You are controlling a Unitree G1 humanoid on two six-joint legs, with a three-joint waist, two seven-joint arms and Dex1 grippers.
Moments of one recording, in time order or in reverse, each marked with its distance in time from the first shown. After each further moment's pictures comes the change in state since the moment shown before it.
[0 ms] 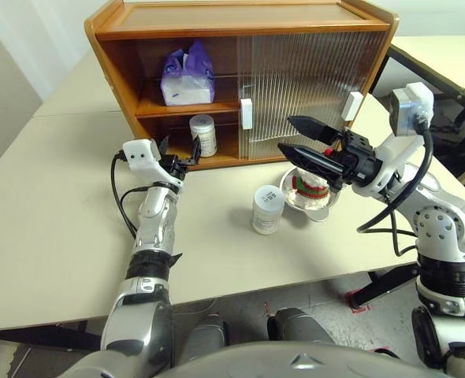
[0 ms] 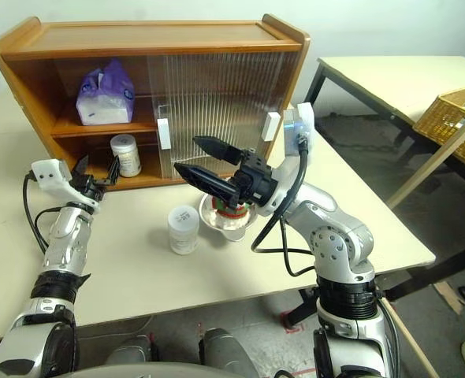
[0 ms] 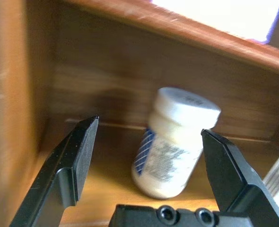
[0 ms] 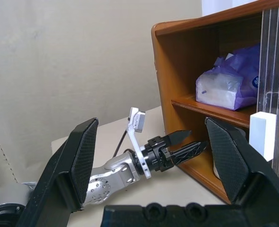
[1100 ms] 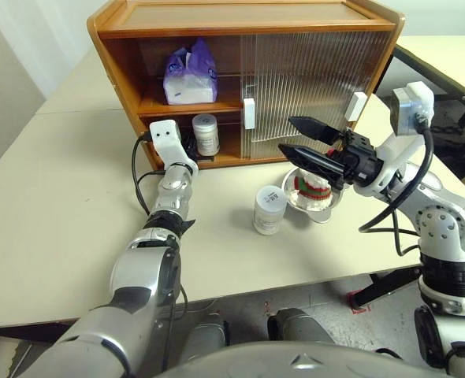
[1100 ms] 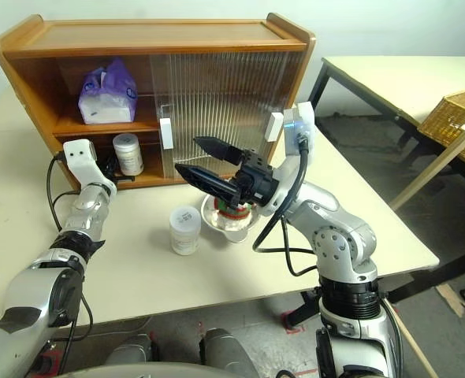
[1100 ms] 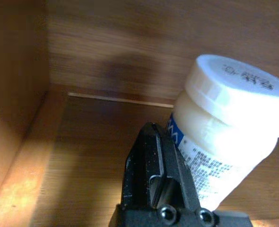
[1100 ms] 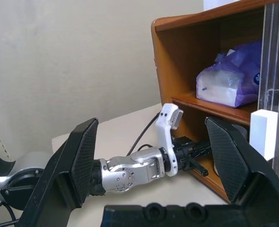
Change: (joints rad) left arm -0.364 0.010 -0.010 0.602 0.113 -0.064 0.120; right arm -0.001 -0.024 0.000 -0.004 0.006 0.008 -0.007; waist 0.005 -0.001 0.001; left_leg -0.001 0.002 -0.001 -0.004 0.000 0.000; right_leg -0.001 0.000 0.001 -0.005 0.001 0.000
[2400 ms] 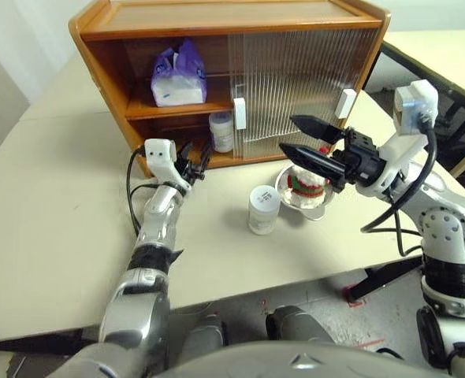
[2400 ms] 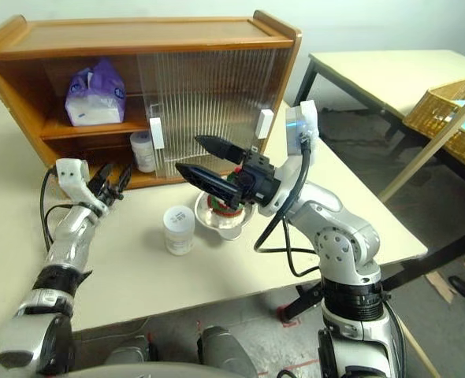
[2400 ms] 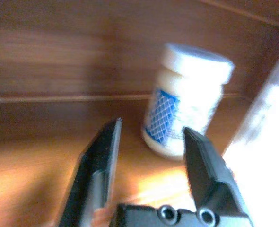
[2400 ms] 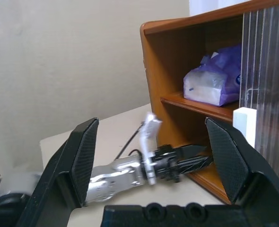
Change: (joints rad) left arm 0.386 0.032 -0.048 -0.597 -0.098 0.120 -0.352; right arm 0.002 -0.001 0.000 -0.013 0.012 0.000 -0.014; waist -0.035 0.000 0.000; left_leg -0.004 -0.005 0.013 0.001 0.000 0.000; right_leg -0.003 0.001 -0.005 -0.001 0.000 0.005
